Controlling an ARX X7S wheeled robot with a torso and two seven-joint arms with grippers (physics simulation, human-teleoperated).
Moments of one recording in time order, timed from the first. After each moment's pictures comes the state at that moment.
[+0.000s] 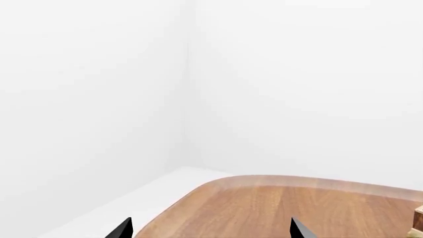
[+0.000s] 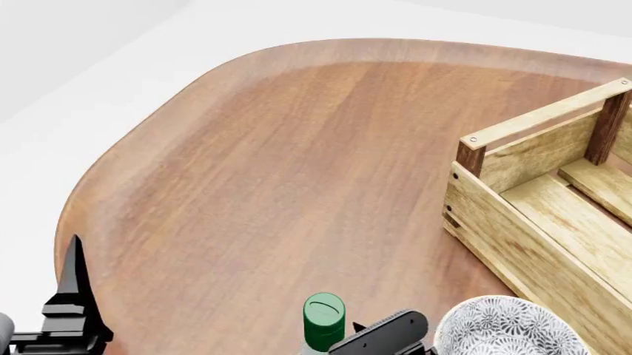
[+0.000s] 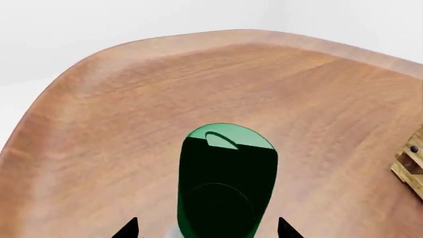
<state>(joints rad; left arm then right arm) -0.07 -0.32 0.12 0.49 -0.33 -0.23 -0.30 0.34 0.28 -0.47 0.18 0.25 0.28 -0.11</state>
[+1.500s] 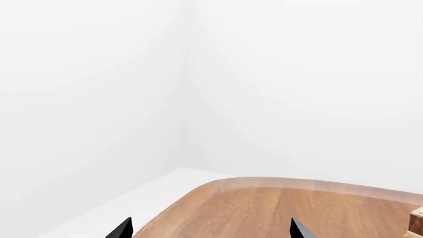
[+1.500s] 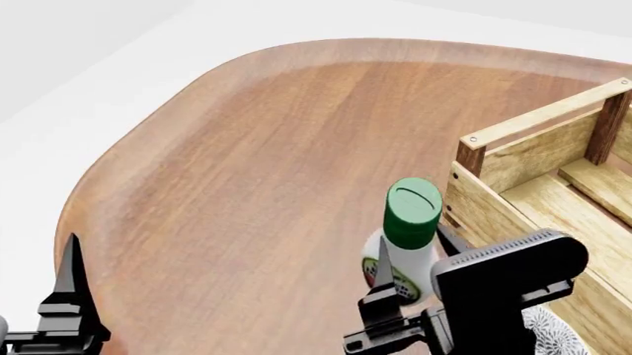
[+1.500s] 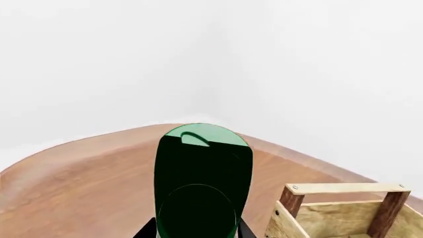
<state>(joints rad) -0.07 -0.34 0.12 0.50 -0.36 -0.22 -0.31 0.33 0.50 -0.21 -0.49 0.43 0.63 0.10</state>
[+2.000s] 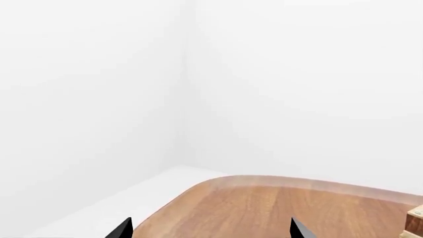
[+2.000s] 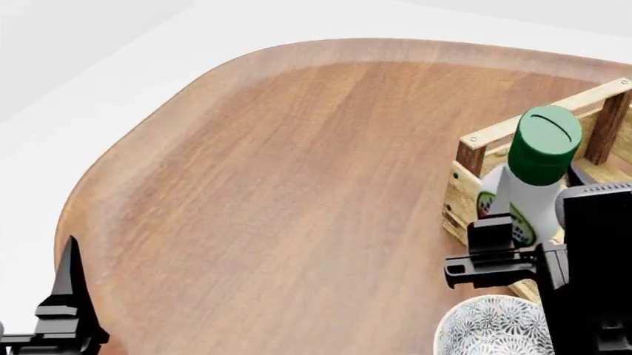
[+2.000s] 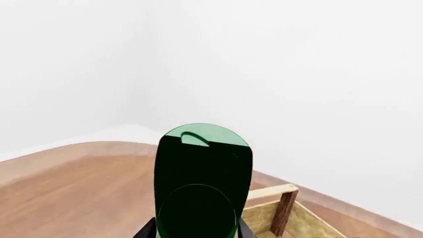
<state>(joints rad) -0.06 -0.35 0.12 0.48 -0.38 -0.20 -0.31 0.44 0.59 -0.01 -0.54 0.50 0.81 0.21</state>
